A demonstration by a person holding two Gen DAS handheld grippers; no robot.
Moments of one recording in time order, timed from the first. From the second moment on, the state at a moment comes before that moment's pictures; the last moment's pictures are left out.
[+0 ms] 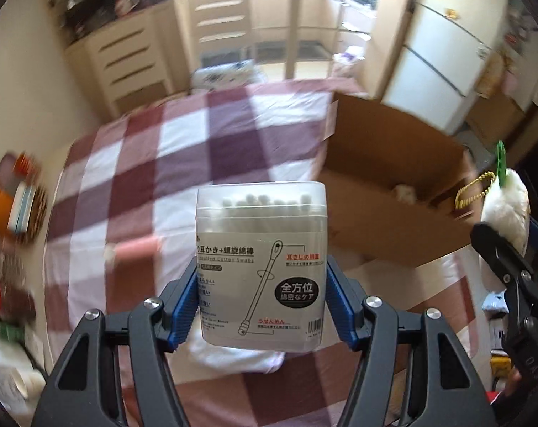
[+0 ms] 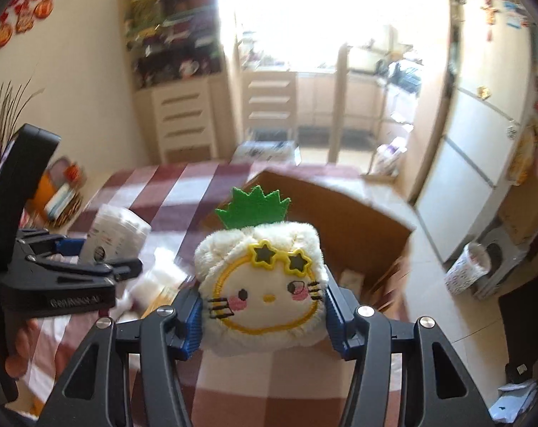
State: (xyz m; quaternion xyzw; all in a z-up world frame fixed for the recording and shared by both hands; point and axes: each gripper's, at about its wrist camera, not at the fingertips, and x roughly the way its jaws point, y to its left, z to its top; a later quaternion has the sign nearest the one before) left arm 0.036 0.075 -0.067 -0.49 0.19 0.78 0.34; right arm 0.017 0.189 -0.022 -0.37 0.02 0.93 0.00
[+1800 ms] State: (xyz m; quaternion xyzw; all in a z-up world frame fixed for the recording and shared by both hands) left arm 0.035 0.200 -0.057 -0.46 0.27 0.77 0.36; right arm -0.031 0.257 -0.025 -0.35 0.04 0.93 0.06
